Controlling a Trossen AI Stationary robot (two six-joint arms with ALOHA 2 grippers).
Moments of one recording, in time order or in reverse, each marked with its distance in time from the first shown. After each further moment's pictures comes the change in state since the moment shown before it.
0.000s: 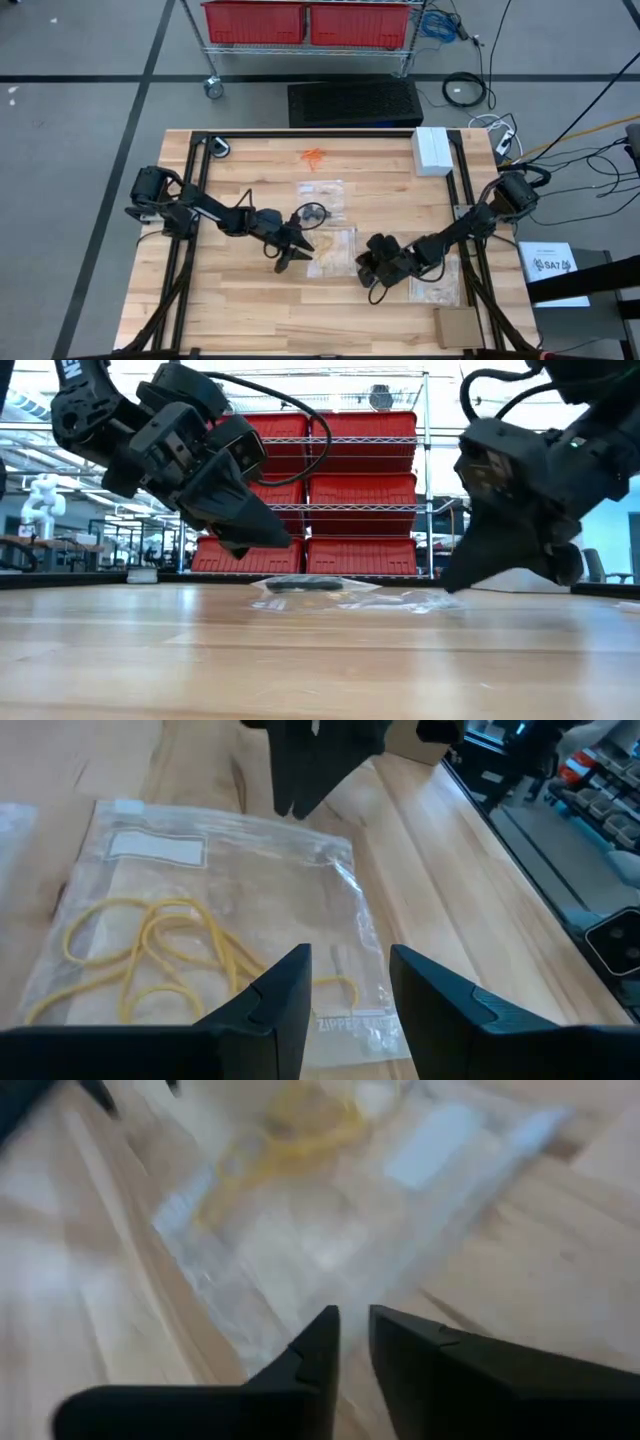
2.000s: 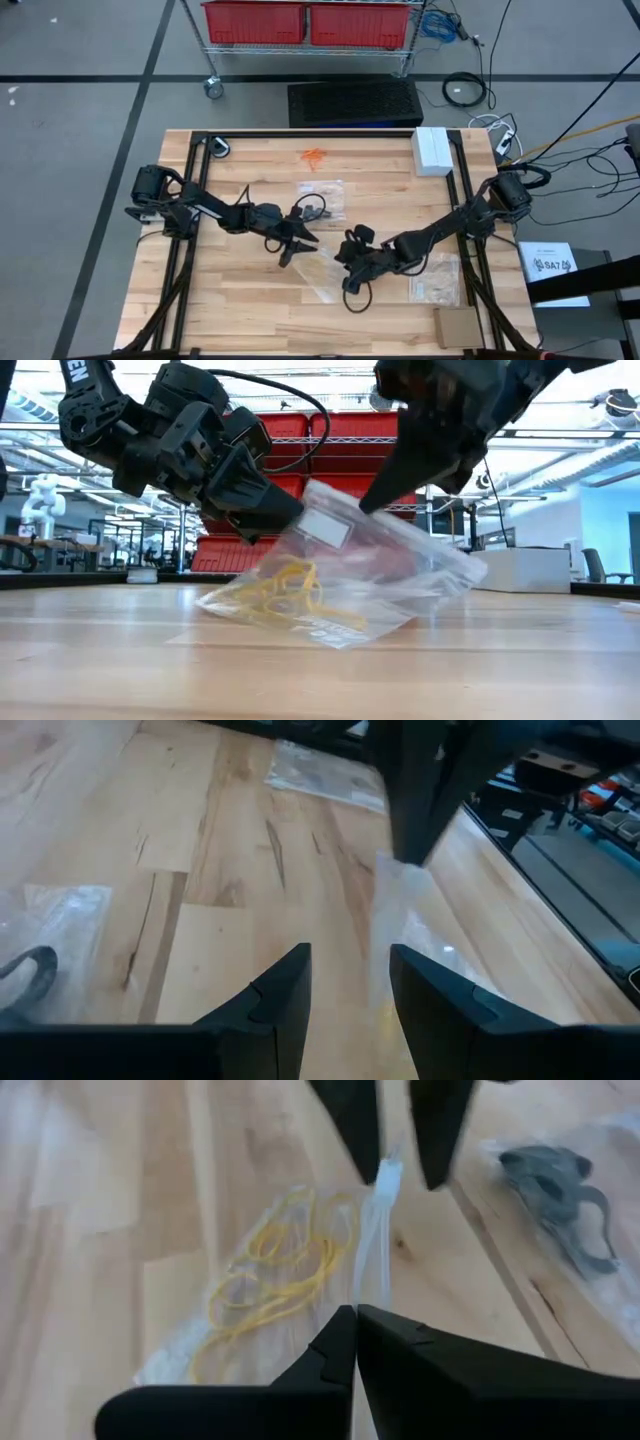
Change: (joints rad) left arm 0.039 -0.001 0.003 0.089 -0.044 0.057; right arm -0.084 0.043 0.359 -0.276 -0.110 -0.669
